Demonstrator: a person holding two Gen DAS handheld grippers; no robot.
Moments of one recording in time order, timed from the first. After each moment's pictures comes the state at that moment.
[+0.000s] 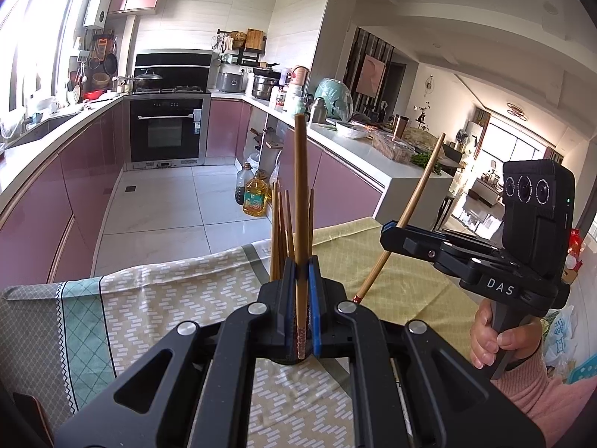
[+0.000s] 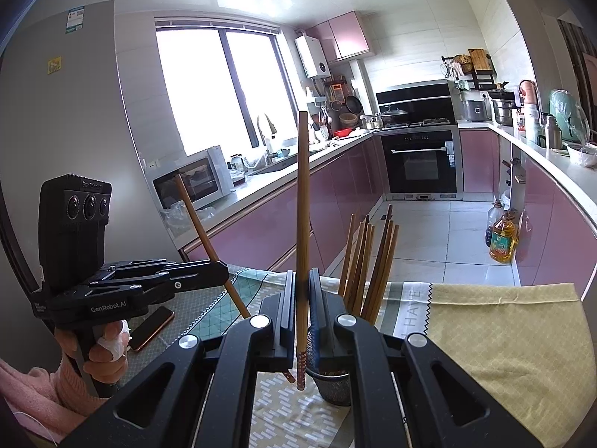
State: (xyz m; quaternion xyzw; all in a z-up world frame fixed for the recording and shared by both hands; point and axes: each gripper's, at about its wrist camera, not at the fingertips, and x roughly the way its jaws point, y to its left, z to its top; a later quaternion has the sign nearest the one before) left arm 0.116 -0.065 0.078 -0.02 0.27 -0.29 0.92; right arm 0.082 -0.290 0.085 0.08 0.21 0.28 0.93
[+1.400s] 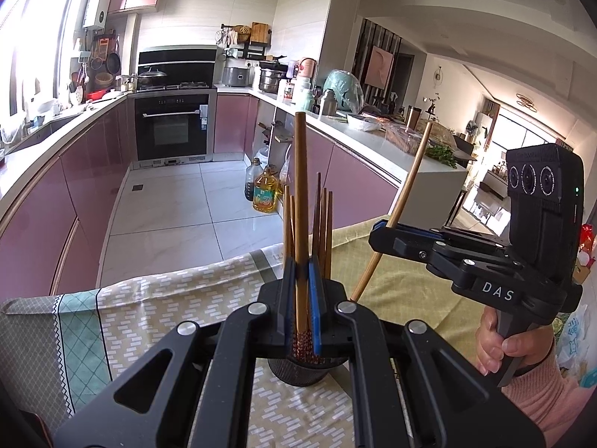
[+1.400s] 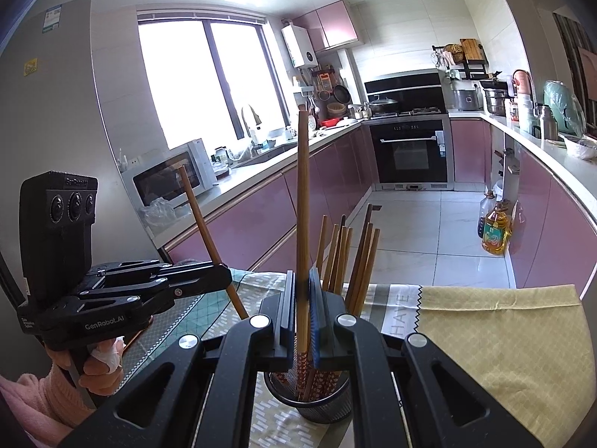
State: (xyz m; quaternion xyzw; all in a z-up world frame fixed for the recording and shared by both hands) left arm 0.130 -0.092 0.075 0.00 0.29 -0.28 0.92; right arm 0.121 -0.291 0.075 0.08 0.24 0.26 0.93
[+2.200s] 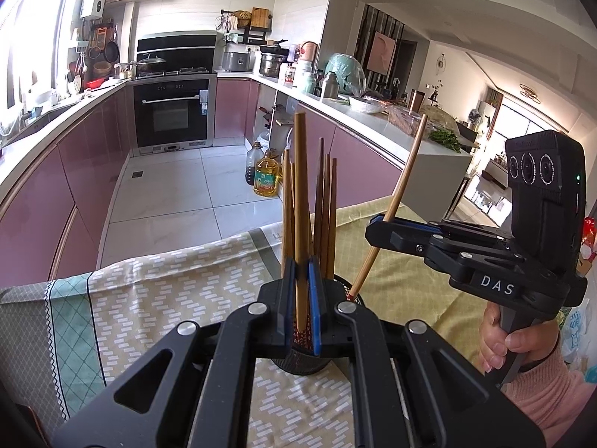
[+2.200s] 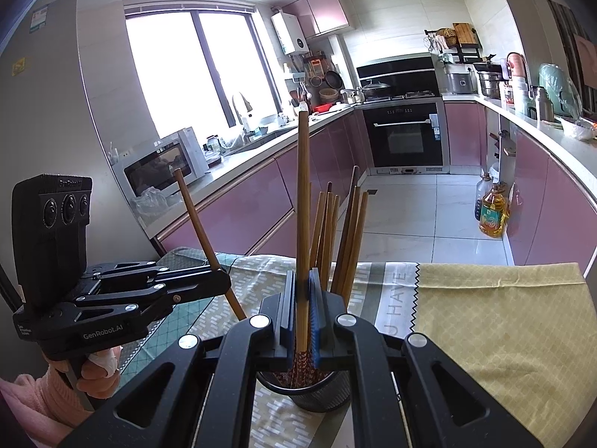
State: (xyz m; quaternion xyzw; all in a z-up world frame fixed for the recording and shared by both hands) left arm 0.140 -0.103 0.067 0.00 0.32 -0.27 0.91; right arm 0.129 -0.291 0.052 0.08 0.27 0.25 0.93
